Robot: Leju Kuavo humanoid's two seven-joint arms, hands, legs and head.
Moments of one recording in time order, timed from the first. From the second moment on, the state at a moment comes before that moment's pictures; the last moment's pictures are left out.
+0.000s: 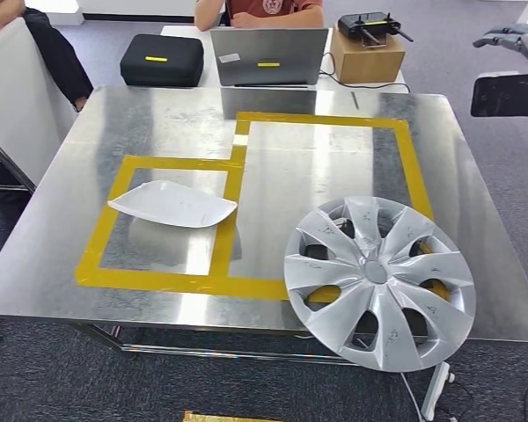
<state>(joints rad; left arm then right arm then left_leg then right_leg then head) -0.05 0.00 -0.67 -0.18 0.21 0.10 -0.08 -1.60 -0.98 1.29 -1.41 0.10 0.38 0.13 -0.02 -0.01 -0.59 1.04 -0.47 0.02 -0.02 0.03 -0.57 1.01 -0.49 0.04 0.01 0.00</state>
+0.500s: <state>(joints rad) -0.05 -0.01 -0.67 -0.17 0.21 0.10 -0.08 -1.54 -0.98 1.21 -1.41 0.11 0.39 0.13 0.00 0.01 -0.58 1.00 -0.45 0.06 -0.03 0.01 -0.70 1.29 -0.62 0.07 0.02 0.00</state>
